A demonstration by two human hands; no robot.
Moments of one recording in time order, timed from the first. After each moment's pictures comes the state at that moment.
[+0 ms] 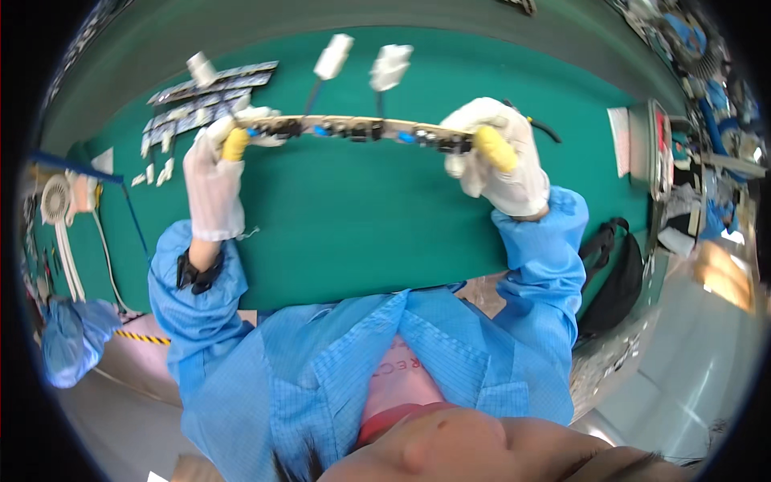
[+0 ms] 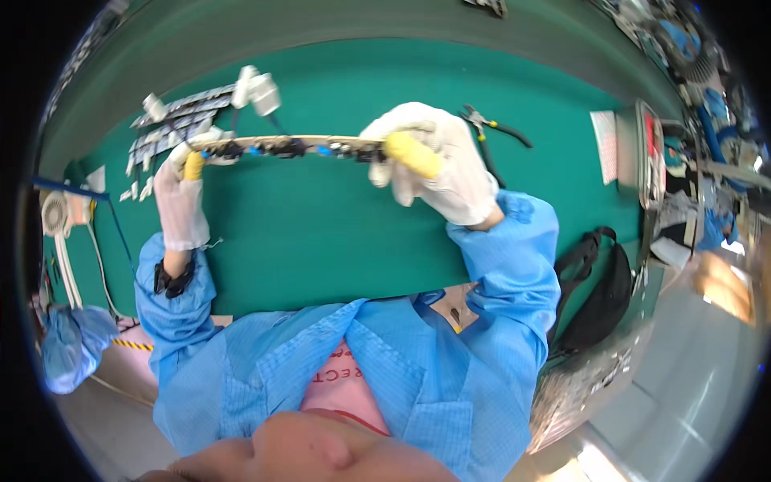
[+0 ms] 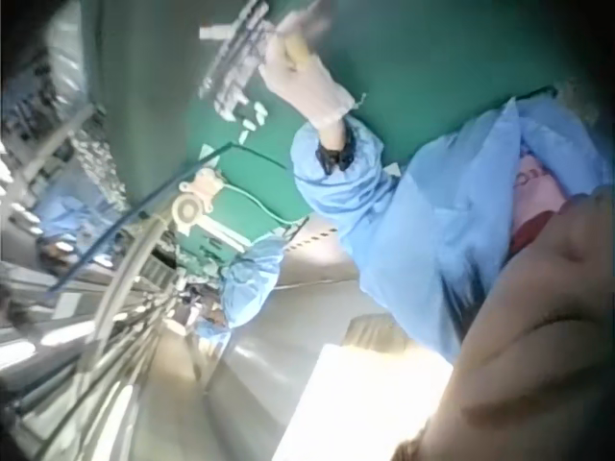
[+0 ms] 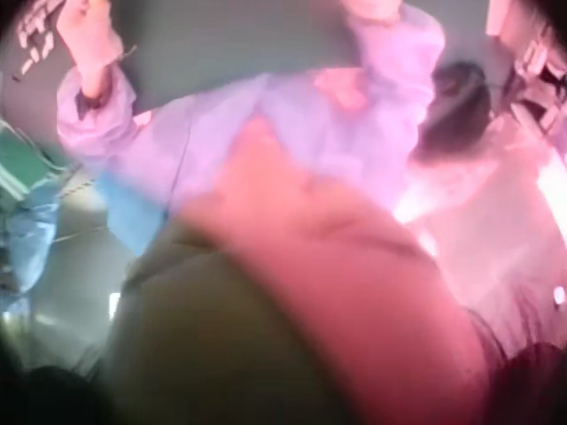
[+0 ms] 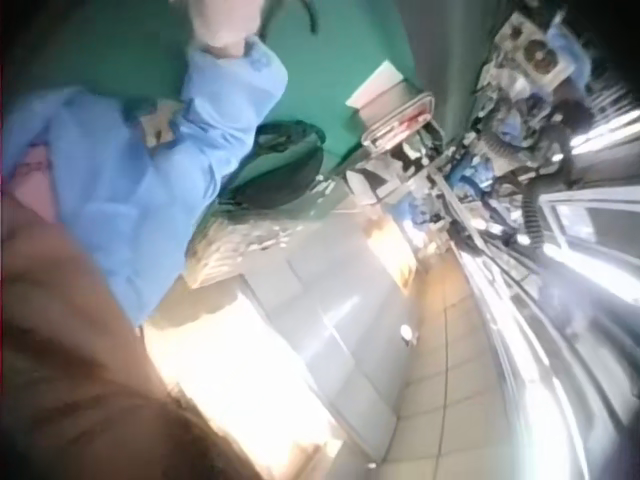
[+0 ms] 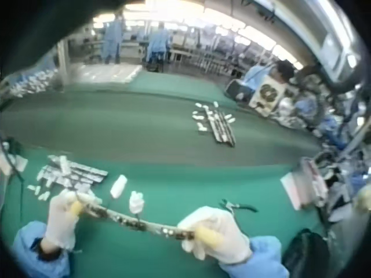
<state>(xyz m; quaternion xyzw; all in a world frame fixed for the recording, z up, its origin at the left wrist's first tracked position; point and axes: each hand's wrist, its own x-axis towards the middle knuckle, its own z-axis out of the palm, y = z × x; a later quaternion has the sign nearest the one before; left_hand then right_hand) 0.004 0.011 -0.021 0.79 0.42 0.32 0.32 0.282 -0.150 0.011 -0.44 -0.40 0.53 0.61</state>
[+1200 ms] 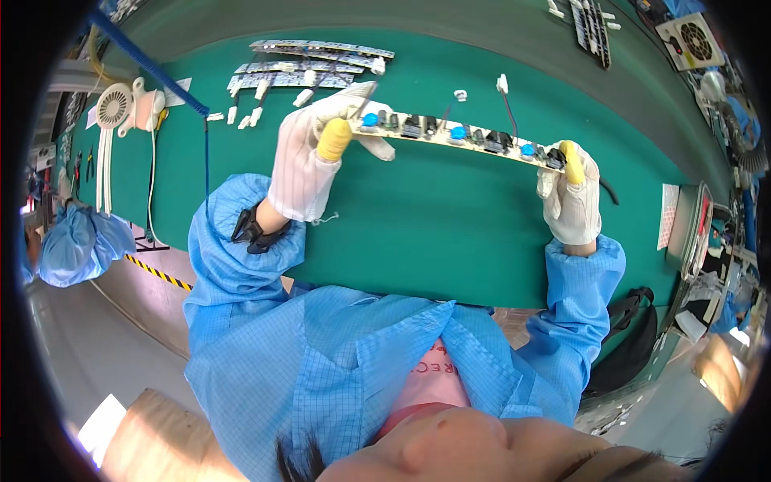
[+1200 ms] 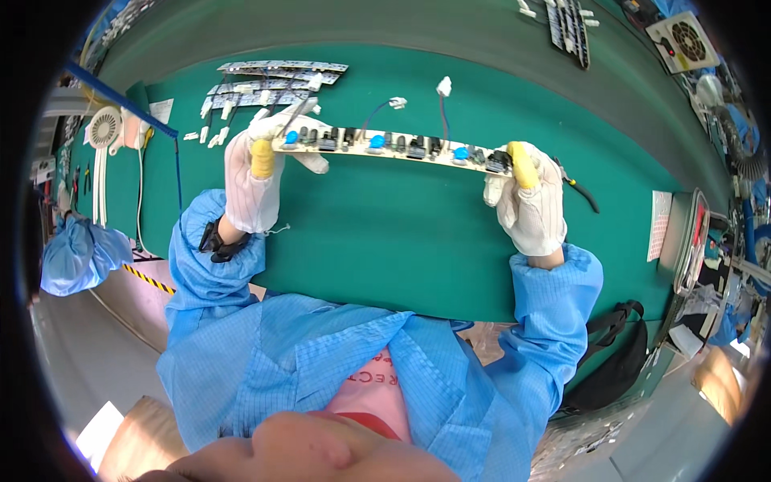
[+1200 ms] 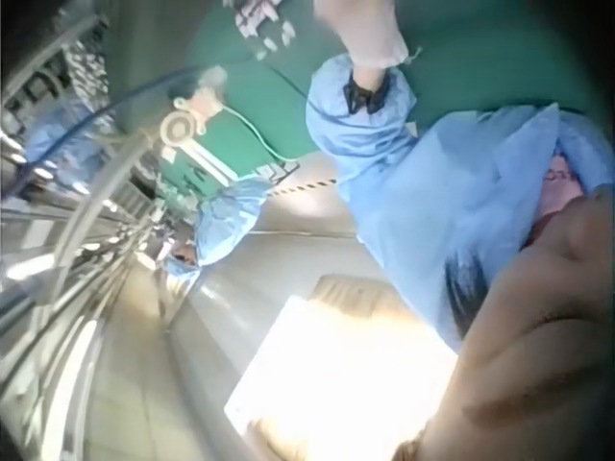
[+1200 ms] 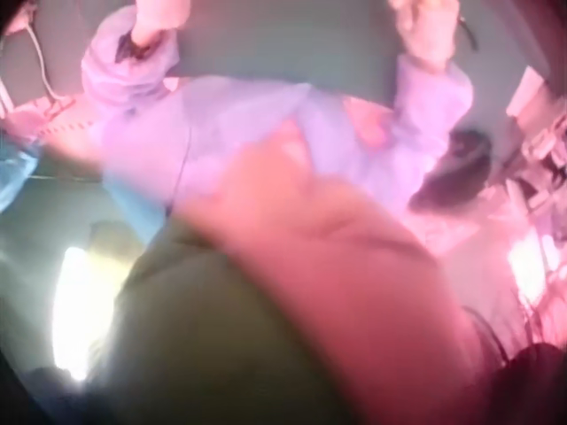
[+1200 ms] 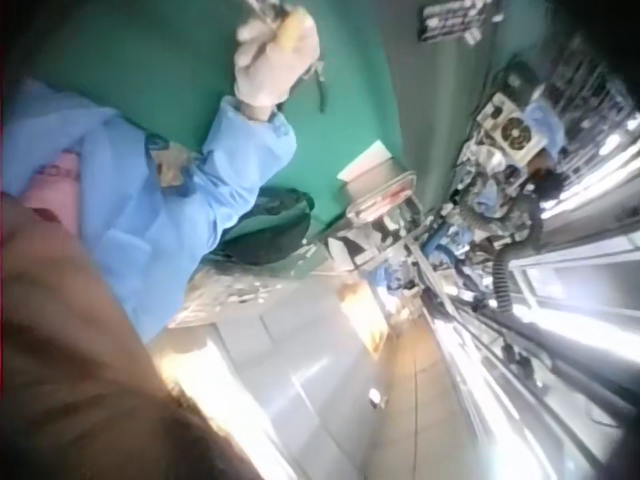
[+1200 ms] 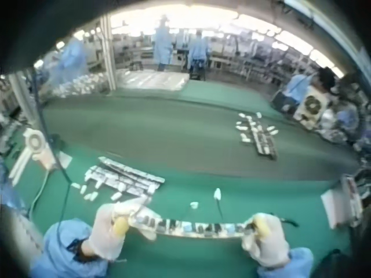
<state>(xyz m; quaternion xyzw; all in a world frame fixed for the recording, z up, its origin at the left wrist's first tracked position) 0.000 0.004 -0.007 0.80 0.20 0.39 0.41 0.293 -0.144 -0.005 -0.60 -0.46 0.39 0.52</state>
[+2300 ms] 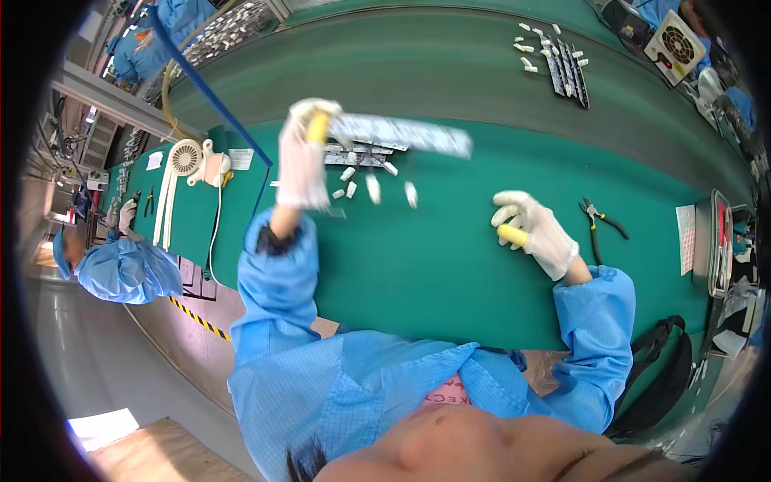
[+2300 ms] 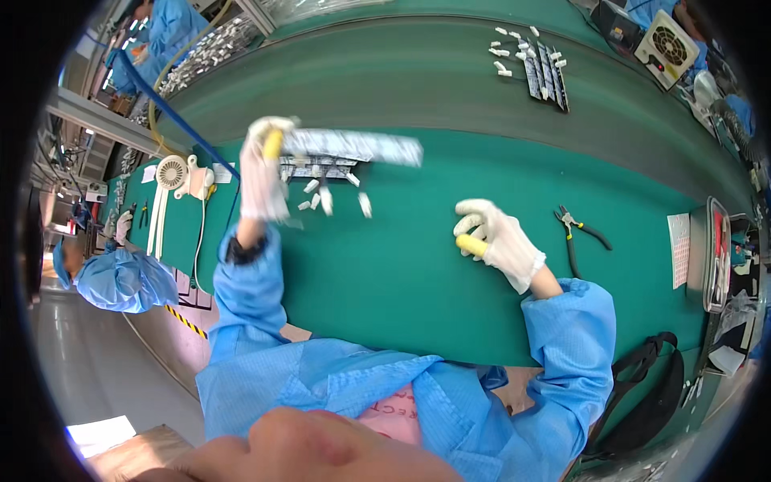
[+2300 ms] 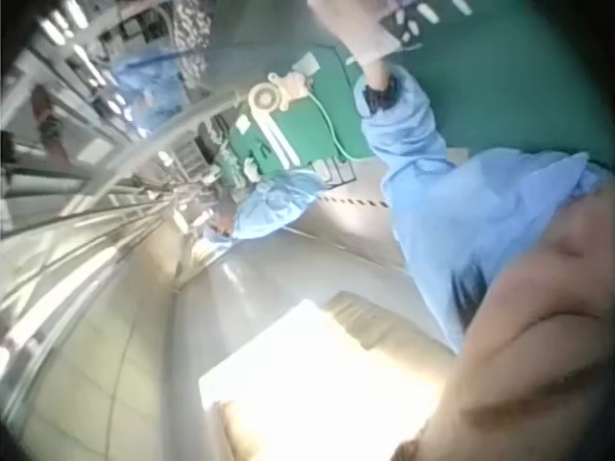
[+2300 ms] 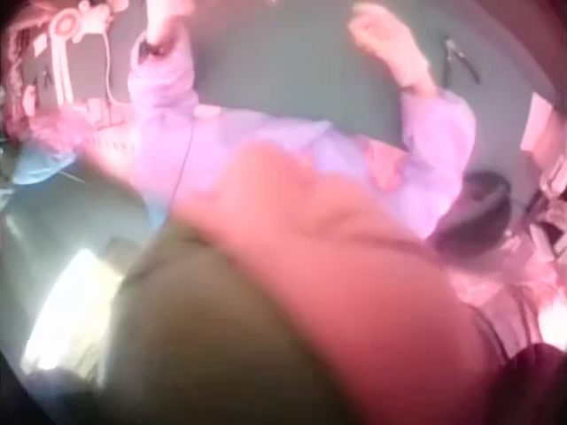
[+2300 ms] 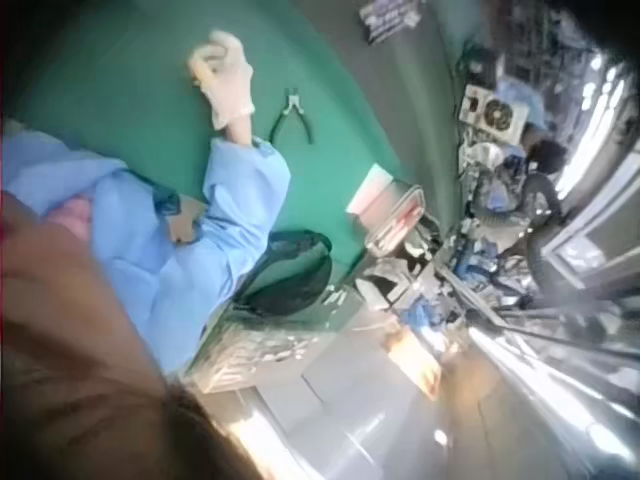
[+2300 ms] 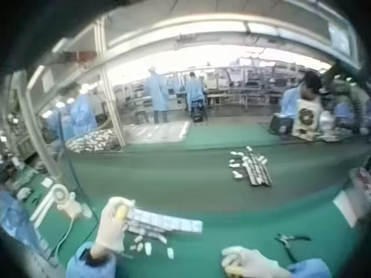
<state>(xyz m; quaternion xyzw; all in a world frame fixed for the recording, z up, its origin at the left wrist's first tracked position) 0.002 0.064 0.038 0.69 0.35 0.49 0.40 0.286 -0.131 -0.013 -0.57 -0.50 0.53 0.39</state>
